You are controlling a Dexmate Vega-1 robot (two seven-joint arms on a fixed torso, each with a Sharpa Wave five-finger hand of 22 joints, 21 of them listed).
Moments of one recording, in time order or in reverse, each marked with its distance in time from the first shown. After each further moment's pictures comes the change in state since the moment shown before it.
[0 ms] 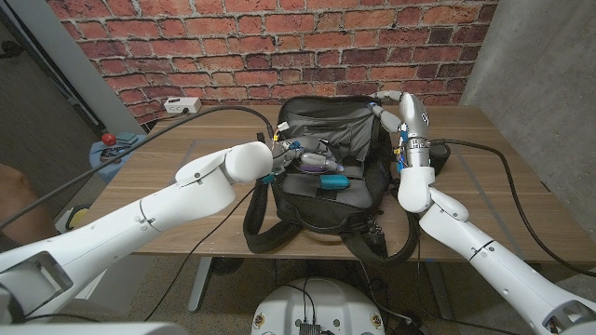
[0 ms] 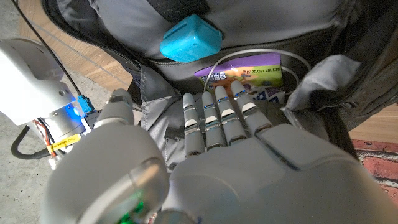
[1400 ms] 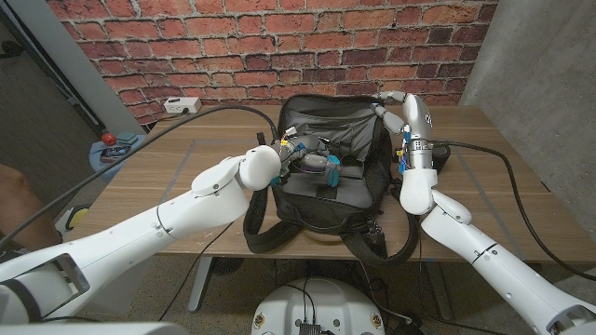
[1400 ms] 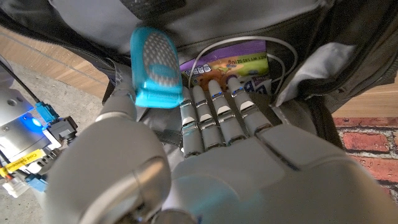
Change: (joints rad) left arm -0.024 -0.060 0.089 0.029 0.195 0.075 0.024; left_hand 0.062 -0.009 0.028 -0.019 0.017 0.051 -0.019 0.058 0.006 0.054 -0.019 0.049 0.058 0.066 -0.027 0.009 0.031 0.035 -0.003 0.015 -0.003; right arm -0.025 -0.004 0.018 -0.015 0.006 0.012 -0.012; right_hand 0.003 -0.004 0.003 -0.003 -0.001 -0.002 0.002 0.003 0.000 -0.001 -0.006 0.000 0.000 0.000 0.000 0.004 -0.005 0.000 0.000 0.000 0.000
